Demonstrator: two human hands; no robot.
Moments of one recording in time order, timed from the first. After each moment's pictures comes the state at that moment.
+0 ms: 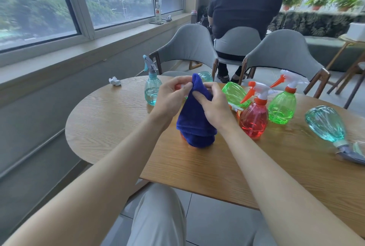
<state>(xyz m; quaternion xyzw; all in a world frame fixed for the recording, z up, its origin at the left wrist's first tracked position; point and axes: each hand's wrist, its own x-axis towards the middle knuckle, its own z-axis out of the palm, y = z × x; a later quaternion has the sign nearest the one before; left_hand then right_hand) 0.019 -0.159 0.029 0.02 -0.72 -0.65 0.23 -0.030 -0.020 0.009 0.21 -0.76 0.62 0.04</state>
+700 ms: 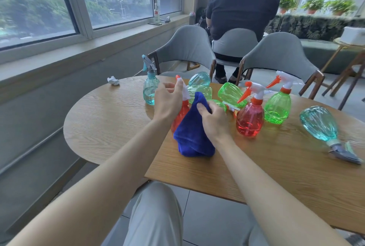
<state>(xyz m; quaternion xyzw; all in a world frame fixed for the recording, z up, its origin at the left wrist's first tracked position) 0.013 -0.152 0.022 0.20 -0.73 -0.60 0.26 0.005 -0.010 -0.009 0.13 -0.79 0.60 0.01</state>
